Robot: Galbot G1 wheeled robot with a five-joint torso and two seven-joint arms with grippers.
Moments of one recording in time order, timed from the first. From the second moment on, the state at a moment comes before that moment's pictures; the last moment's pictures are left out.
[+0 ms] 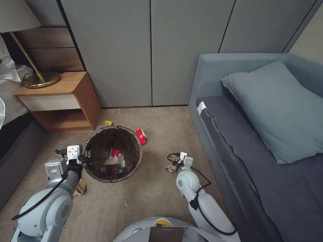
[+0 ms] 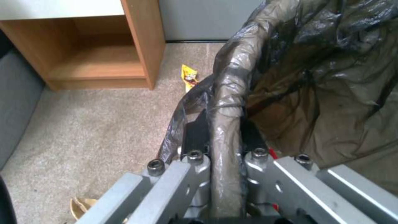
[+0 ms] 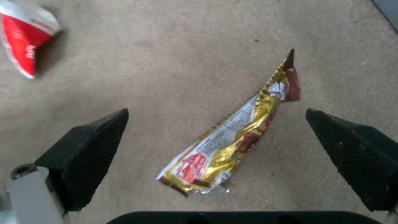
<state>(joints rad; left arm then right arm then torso) 1.64 -1.27 -0.81 -2.43 -0.51 0.73 -0.25 -1.13 1.42 0.11 1.58 0.66 -0.43 0.66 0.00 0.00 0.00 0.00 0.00</state>
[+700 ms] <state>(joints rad) 1.64 -1.28 -0.81 -2.43 -0.50 0.72 -0.25 -0.98 1.51 0.09 1.28 0.61 -0.37 0.69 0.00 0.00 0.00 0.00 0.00</state>
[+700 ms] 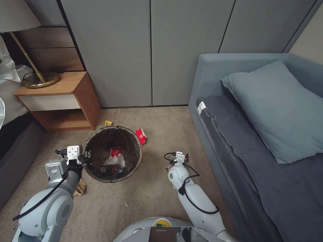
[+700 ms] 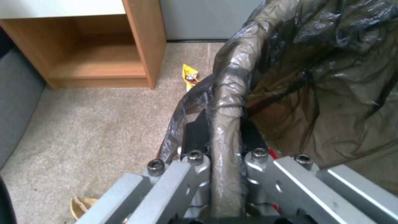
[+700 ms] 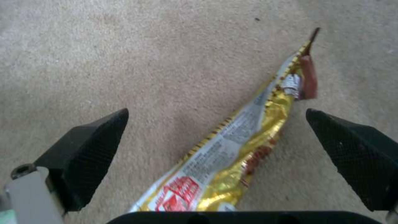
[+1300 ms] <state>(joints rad) 1.64 -1.28 -0.81 -2.42 -0.50 0.72 -0.25 -0.94 1.52 0.07 1.15 0.59 -0.37 0.71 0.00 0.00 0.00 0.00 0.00</state>
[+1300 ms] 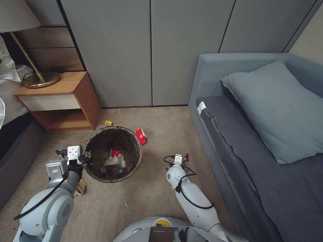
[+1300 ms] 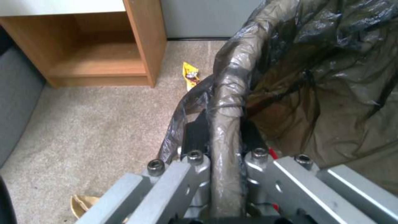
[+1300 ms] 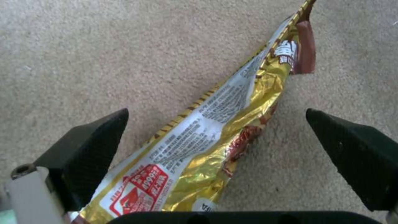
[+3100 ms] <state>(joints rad) 1.64 -1.28 -0.81 -2.43 -0.50 0.72 -0.25 -0.94 1.50 0.06 1.13 0.53 -0.27 0.63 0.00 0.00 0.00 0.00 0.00</state>
